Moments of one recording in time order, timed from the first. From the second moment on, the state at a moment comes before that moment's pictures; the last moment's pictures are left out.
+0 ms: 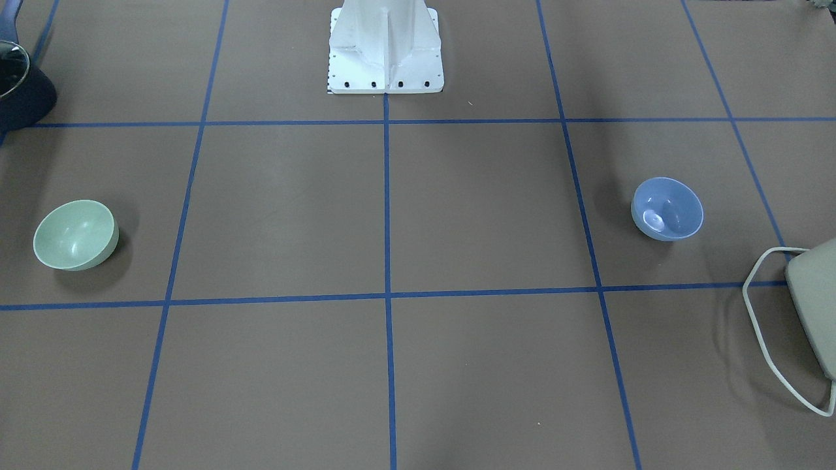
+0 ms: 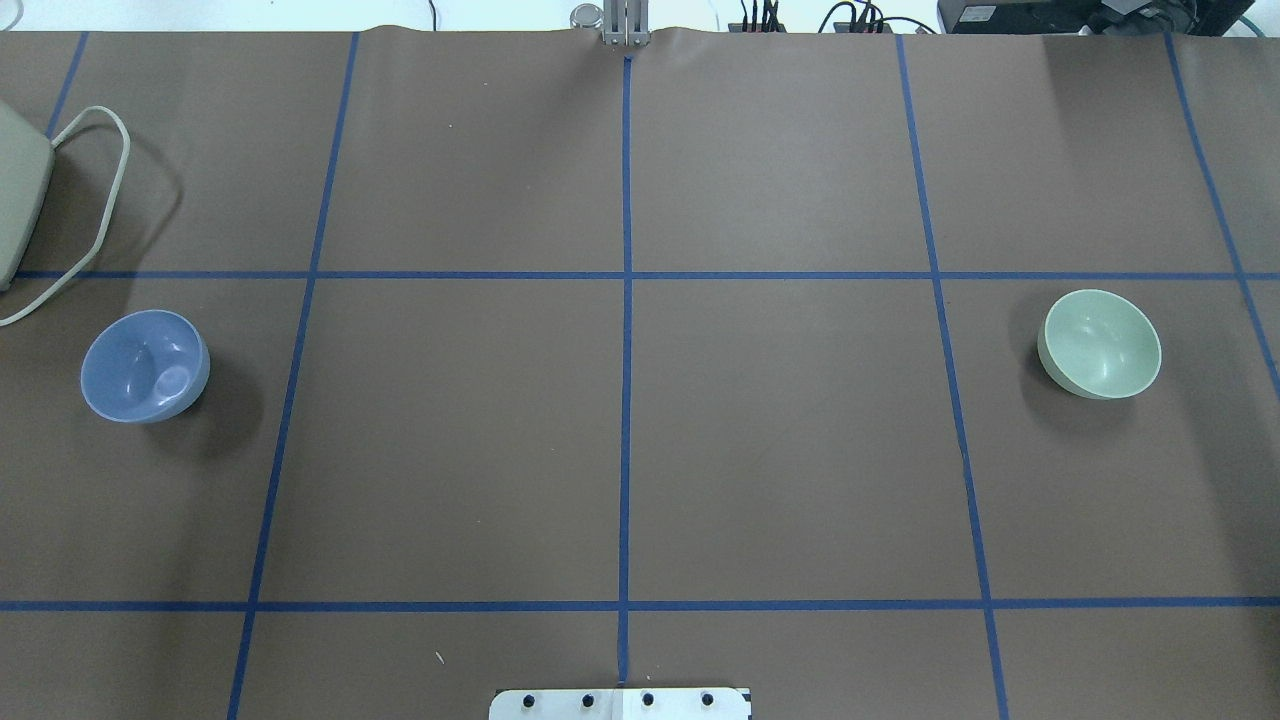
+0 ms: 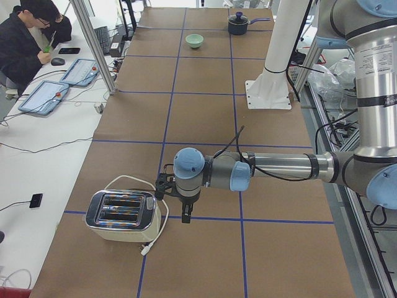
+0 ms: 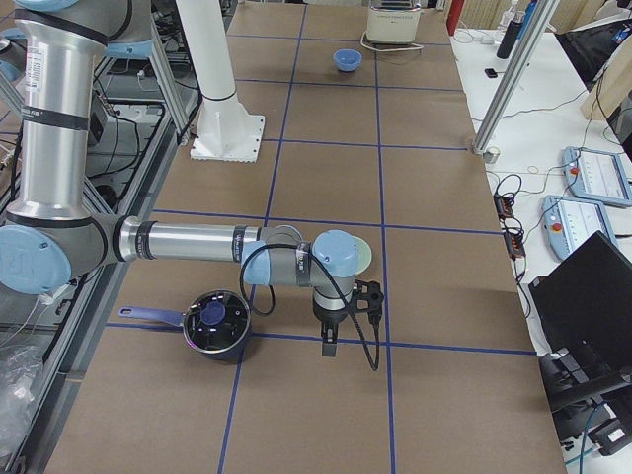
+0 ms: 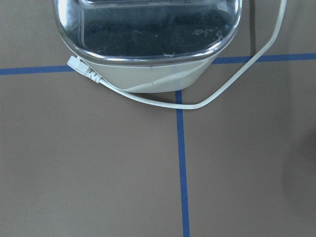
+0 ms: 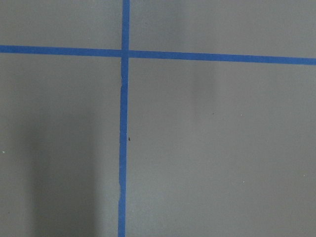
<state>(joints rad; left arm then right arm) -1.56 -1.39 -1.75 -1.67 -2.37 -0.02 1.55 -1.73 1.72 -1.55 2.24 0.02</state>
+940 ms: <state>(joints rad) -1.56 -1.40 -1.80 -1.67 -2.37 -0.02 1.55 -1.72 1.73 -1.43 2.24 0.02</state>
